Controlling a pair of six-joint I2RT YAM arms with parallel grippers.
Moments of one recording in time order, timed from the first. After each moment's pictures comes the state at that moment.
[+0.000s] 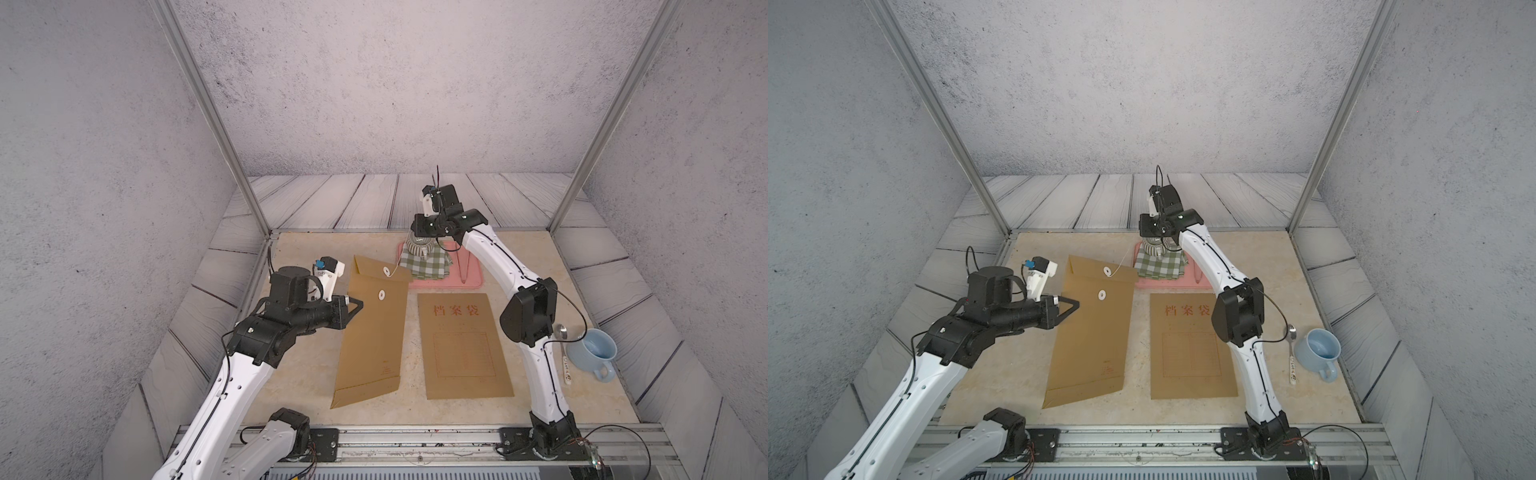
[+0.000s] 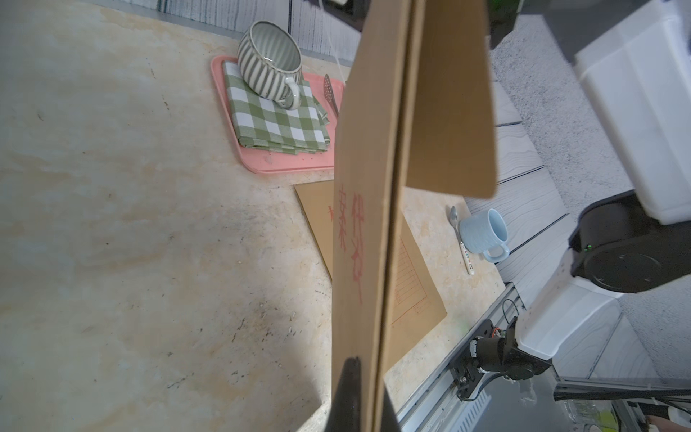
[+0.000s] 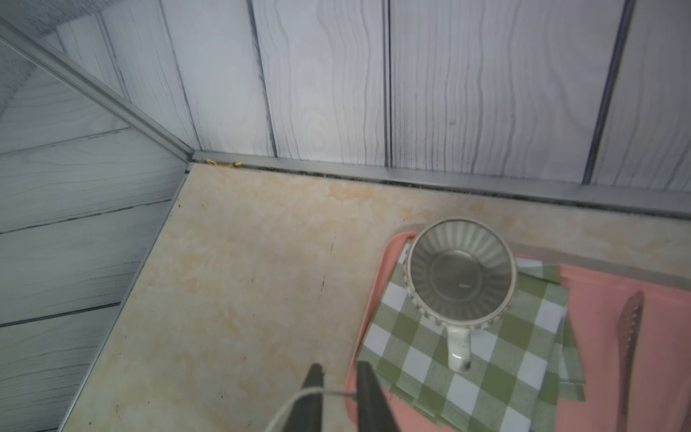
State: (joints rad) left arm -0.34 0.90 1.05 -0.76 0.53 -0.36; right arm 0.49 2.30 2.36 -0.77 -0.17 0.34
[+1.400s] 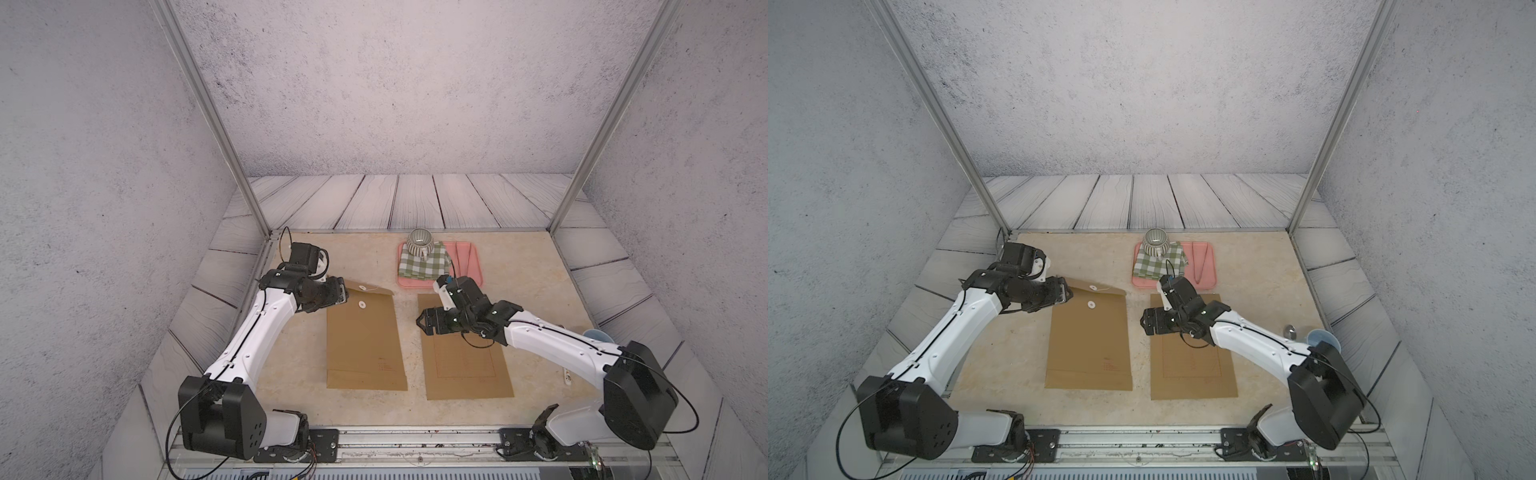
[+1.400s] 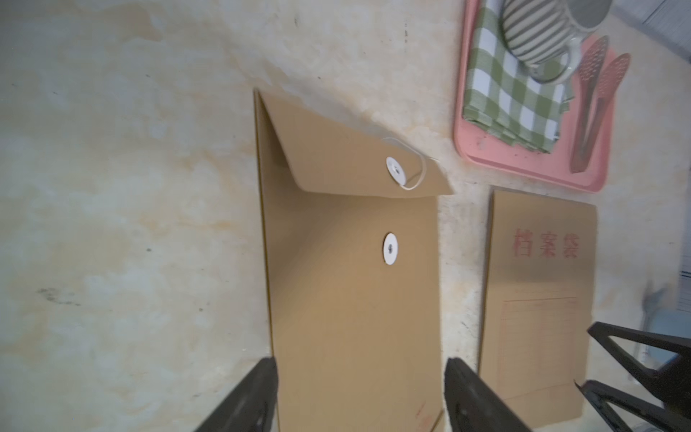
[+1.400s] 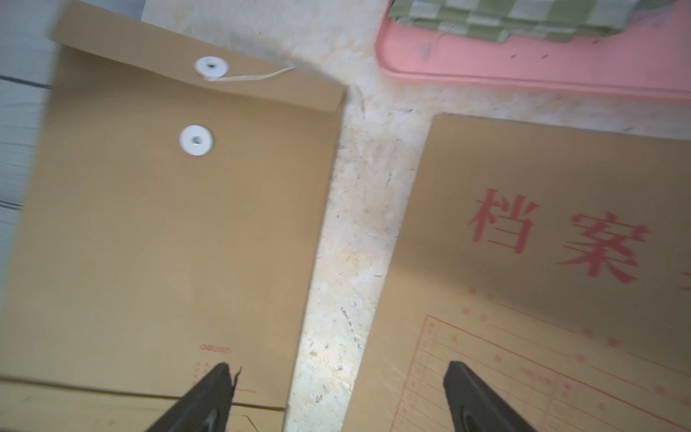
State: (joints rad) left arm -0.18 1.36 1.20 -0.90 0.18 -0.37; right arm 0.74 1.47 0.97 -0.37 -0.16 0.50
